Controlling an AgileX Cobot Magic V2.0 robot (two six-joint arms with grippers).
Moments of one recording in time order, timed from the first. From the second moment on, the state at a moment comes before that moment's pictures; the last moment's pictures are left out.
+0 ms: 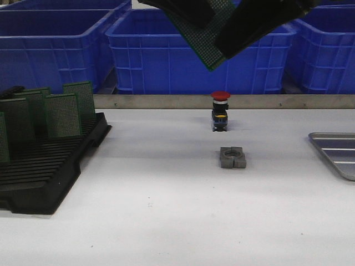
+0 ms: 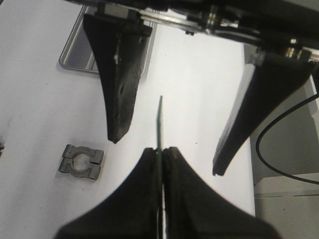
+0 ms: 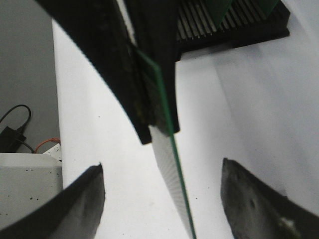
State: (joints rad) left arm -0.49 1.75 -1.55 -0.92 1.08 1.25; right arm 0.23 1.55 -1.23 0.85 1.03 -1.34
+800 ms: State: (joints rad) left arm -0.49 1.75 -1.55 -0.92 1.08 1.26; right arm 0.24 1.56 -1.23 0.86 1.03 -1.36
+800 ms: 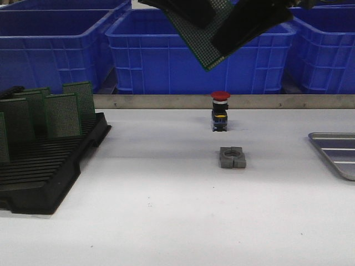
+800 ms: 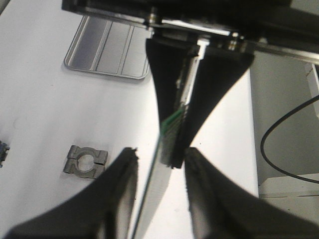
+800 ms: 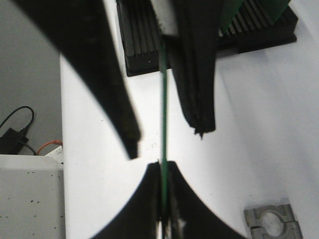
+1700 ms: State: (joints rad) left arm -0.49 1.75 -1.55 -0.92 1.07 1.25; right arm -0.09 1.45 -1.23 0.74 1.08 -1.16
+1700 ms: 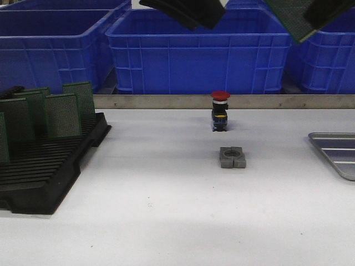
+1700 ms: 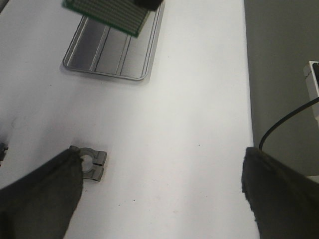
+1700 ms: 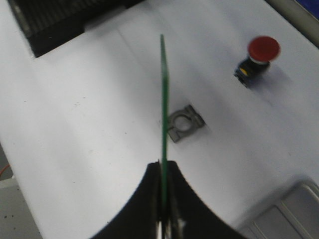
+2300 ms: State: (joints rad) left arm -0.49 1.75 -1.55 -0.92 1.07 1.25; right arm -0.38 1.71 -1.23 0.74 1.08 -0.79
